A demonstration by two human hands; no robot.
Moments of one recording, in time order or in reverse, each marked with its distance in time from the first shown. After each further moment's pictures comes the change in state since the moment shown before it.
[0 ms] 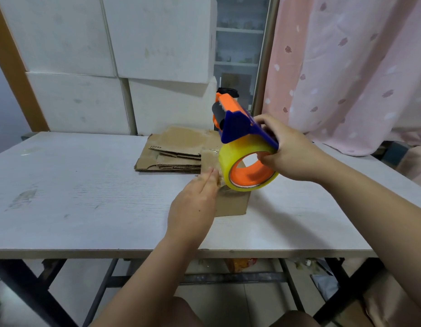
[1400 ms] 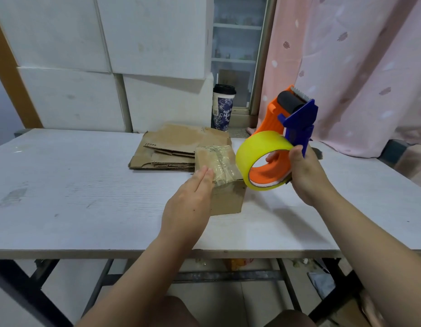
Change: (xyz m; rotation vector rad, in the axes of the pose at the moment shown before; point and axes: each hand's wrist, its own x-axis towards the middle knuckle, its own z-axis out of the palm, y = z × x) left_hand 0.000 0.000 0.006 -0.012 -0.061 -0.057; right_hand -0.023 0.070 0.032 0.564 0.316 0.078
